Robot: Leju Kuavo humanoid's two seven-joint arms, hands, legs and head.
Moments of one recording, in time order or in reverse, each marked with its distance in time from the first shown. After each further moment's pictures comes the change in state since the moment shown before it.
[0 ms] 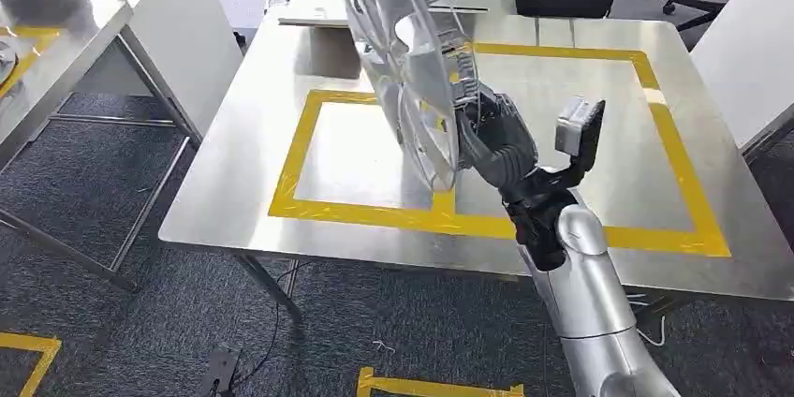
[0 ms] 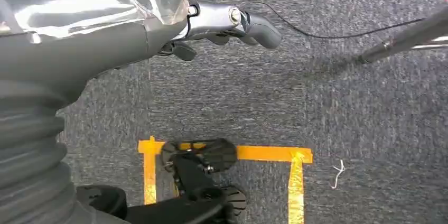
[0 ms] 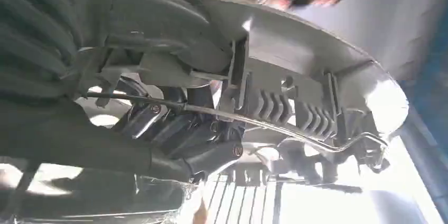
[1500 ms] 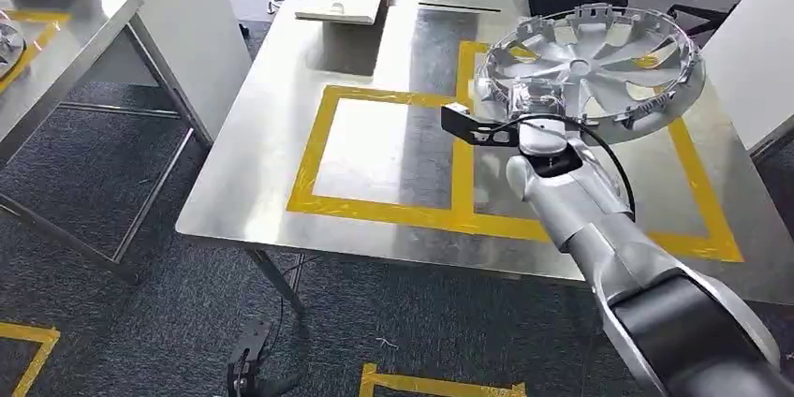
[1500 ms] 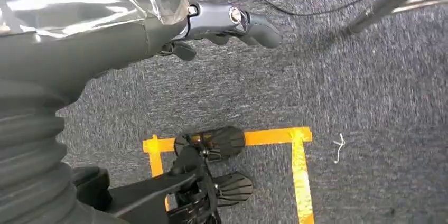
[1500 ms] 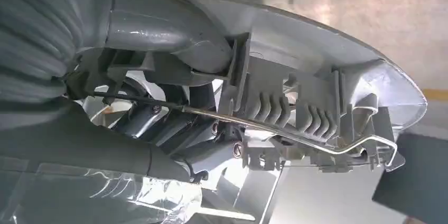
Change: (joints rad) left arm -0.118 -0.042 -0.102 0.066 -0.033 -0.035 0.089; right arm -0.465 -0.051 0.362 0.801 1.297 -0.195 0.722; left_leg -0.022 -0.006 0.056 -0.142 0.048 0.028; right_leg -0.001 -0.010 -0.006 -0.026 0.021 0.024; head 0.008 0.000
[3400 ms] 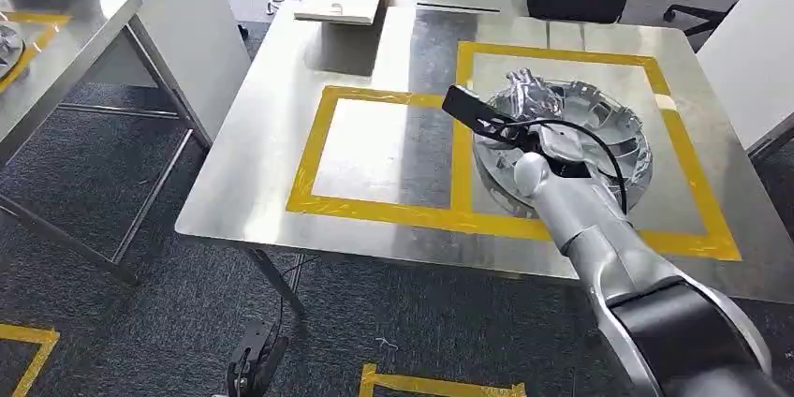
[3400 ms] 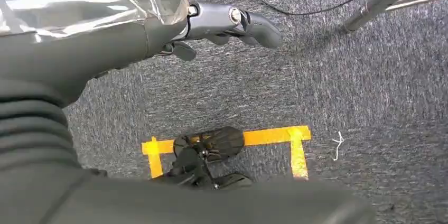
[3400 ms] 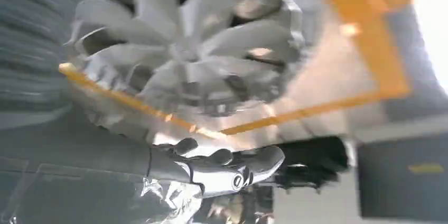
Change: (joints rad) left arm -0.004 0.024 -0.085 0.000 0.081 0.025 -0.013; right arm 0.052 0.032 -0.192 -0.020 -0.301 -0.215 -0.236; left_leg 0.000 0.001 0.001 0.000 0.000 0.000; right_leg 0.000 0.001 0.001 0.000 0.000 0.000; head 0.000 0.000
